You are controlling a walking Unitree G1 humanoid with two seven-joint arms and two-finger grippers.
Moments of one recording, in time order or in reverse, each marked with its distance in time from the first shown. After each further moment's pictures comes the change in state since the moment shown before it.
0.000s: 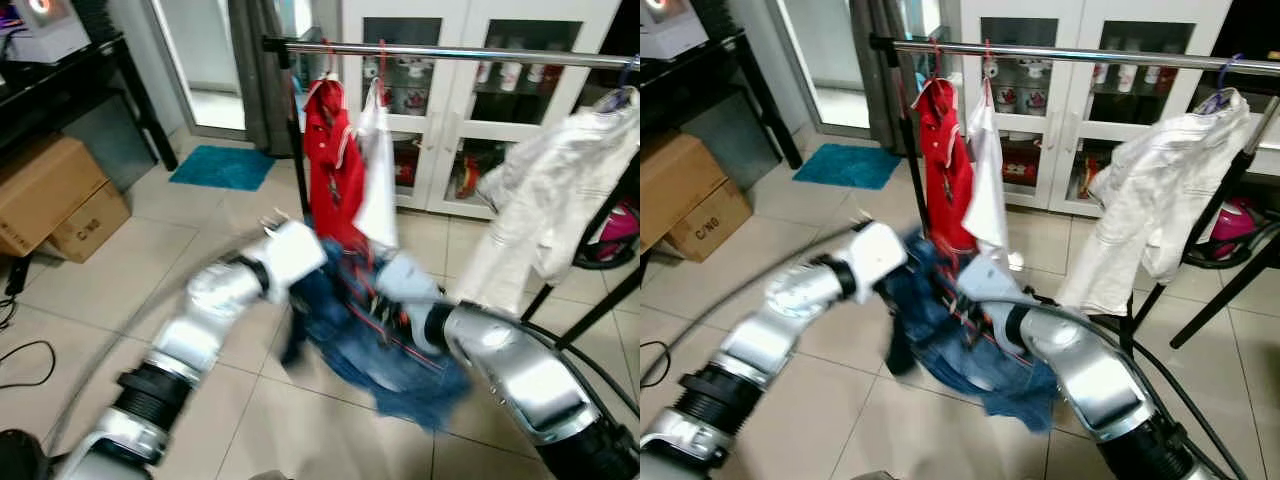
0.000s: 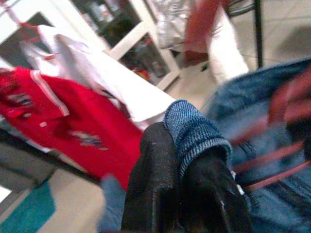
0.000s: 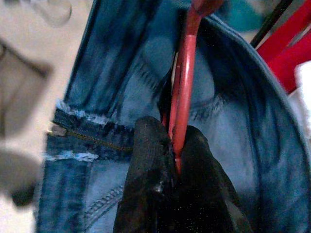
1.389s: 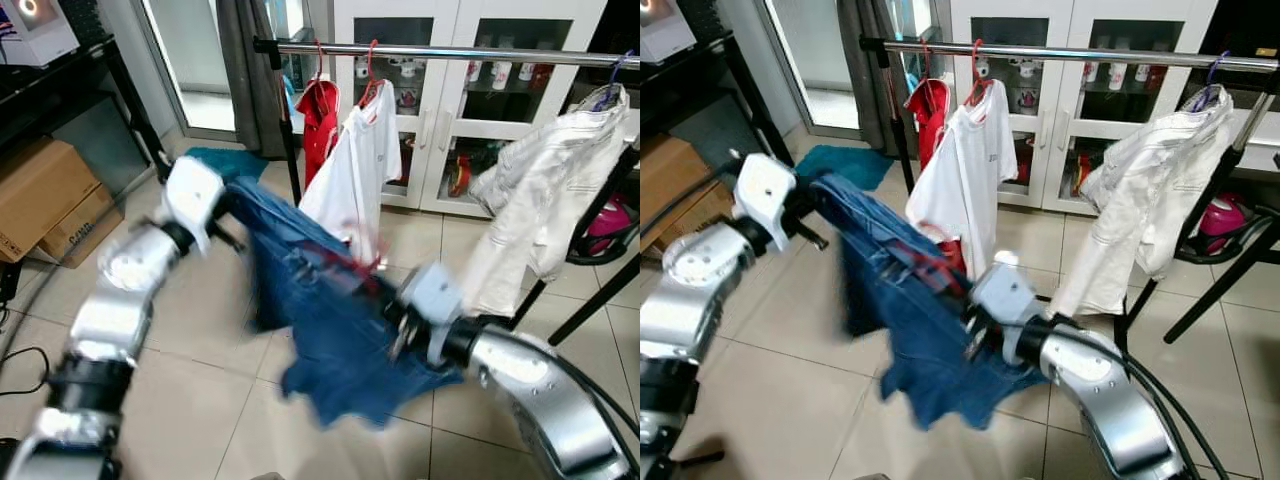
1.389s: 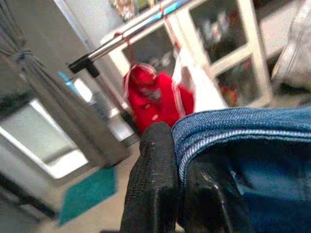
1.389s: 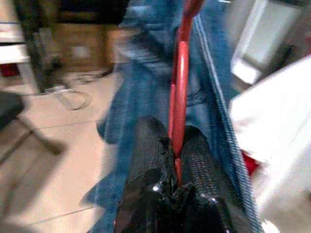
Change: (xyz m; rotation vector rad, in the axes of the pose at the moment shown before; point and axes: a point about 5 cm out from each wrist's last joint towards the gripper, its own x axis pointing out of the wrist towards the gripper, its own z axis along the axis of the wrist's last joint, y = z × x) left arm -0.077 0.093 -0.002 -0.059 0.000 0.458; right arm -0.037 0.016 0.011 0.006 -0.440 0.088
